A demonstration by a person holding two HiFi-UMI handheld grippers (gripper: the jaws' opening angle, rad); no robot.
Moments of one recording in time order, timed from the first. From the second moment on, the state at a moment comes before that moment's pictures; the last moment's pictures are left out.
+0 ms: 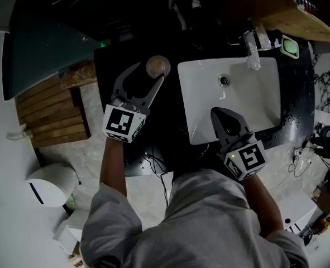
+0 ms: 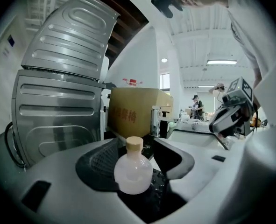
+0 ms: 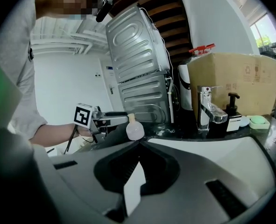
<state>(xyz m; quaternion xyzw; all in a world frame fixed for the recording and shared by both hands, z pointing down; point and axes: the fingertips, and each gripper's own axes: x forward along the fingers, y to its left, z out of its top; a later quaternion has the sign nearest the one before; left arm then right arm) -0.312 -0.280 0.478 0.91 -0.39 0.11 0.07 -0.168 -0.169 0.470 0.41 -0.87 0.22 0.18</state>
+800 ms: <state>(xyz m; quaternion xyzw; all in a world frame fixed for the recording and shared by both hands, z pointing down) -0.285 -0.303 0.500 0.91 -0.40 0.11 0.06 -0.159 -0.178 0.473 0.42 -0.86 0.23 0.19</state>
